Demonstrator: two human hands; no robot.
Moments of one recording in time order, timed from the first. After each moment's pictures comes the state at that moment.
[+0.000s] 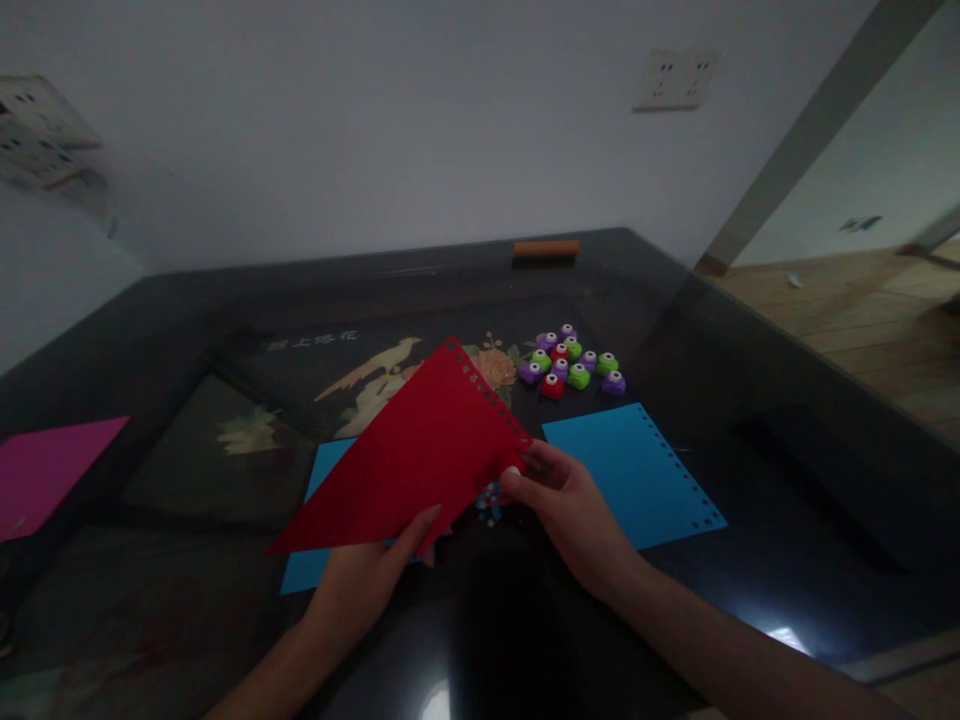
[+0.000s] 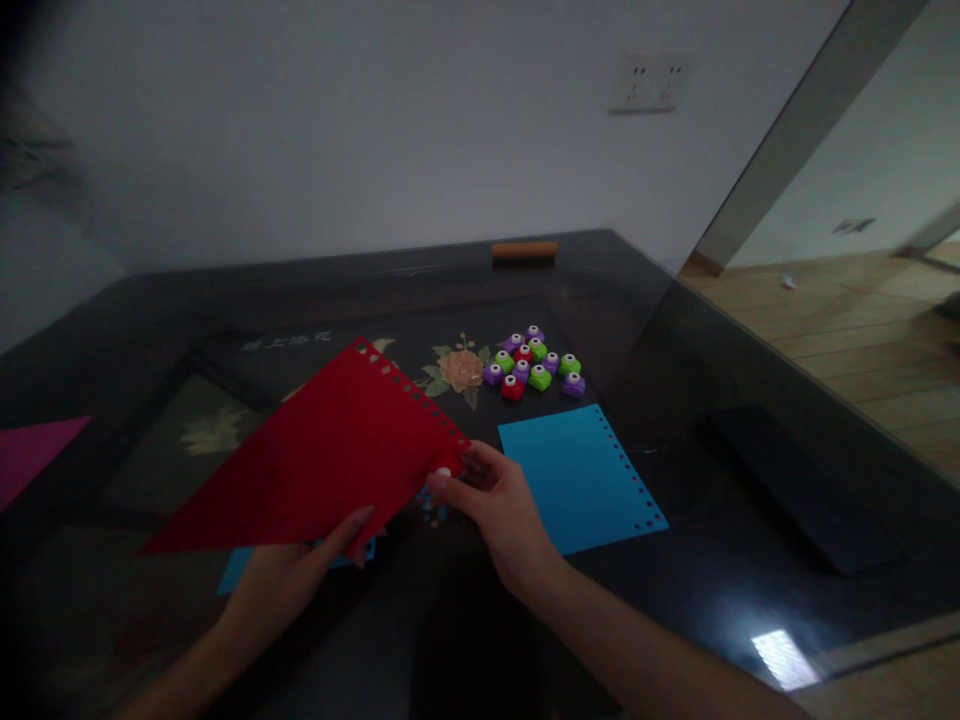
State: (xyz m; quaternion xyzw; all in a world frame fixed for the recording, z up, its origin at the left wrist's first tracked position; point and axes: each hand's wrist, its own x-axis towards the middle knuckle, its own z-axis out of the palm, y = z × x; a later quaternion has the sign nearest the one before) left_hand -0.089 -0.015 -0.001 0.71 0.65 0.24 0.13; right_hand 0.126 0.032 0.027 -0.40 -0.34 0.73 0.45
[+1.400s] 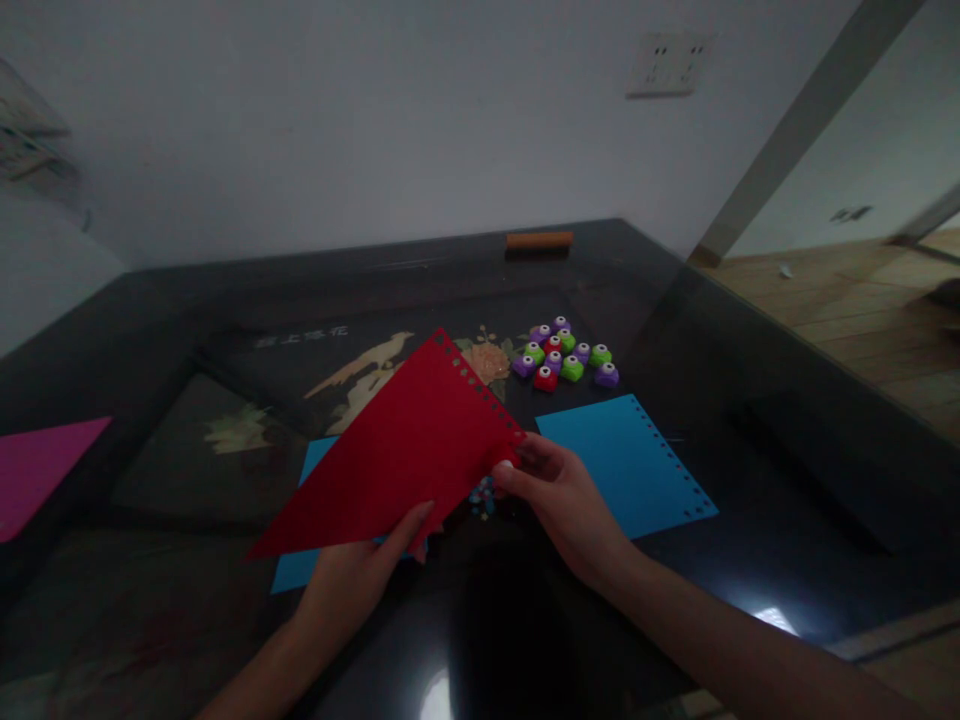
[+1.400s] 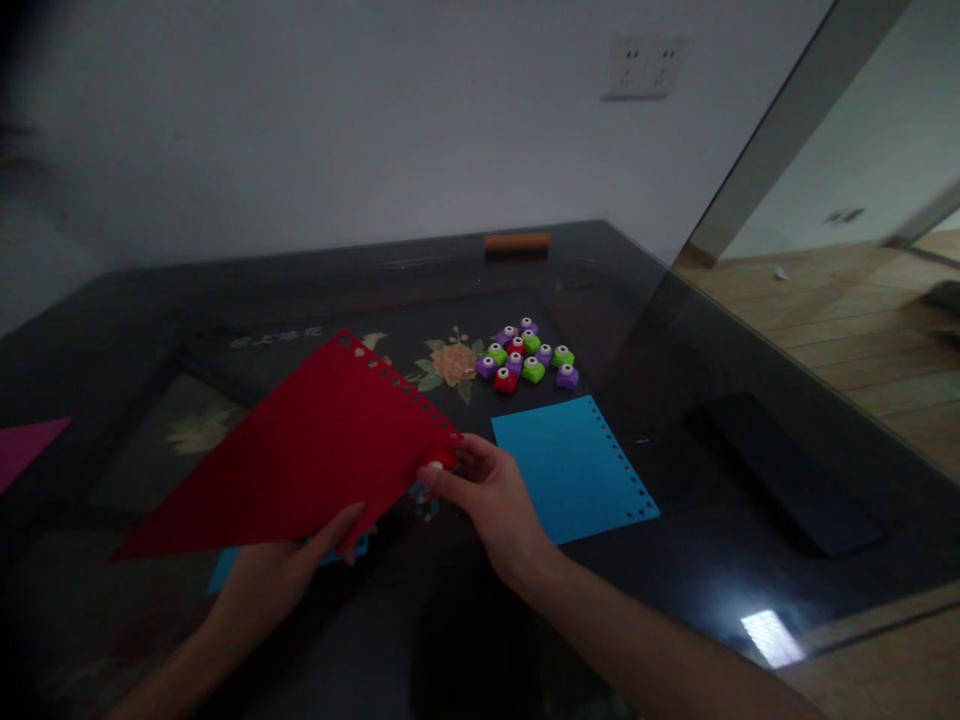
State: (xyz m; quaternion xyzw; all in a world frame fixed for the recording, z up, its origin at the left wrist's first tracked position) left_hand -0.096 -0.017 -0.013 0.76 0.61 0.21 0.02; right_hand 0.127 0.034 0.024 -0.40 -0.34 0.72 0.45
